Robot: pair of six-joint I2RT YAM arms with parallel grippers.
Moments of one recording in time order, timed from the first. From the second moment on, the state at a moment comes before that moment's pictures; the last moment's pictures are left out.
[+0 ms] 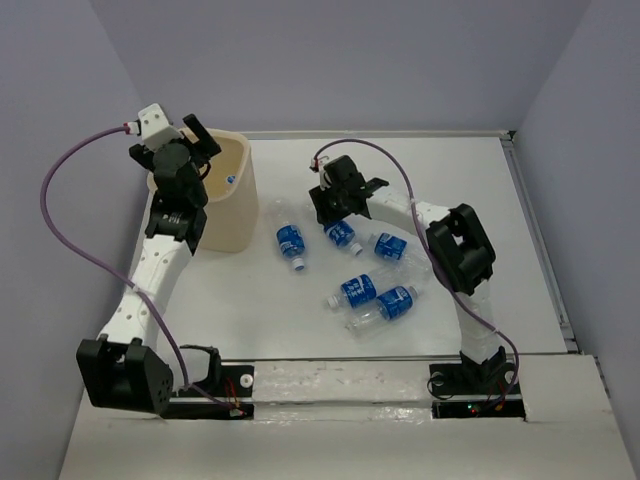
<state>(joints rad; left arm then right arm) -0.14 1.22 1.07 0.17 -0.52 -0.27 0.64 2.14 1.67 -0.36 -0.07 0.08</state>
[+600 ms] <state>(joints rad) -0.14 0.70 0.81 -0.32 0.04 -0.43 0.67 1.83 1.66 -0.28 -0.06 0.16</state>
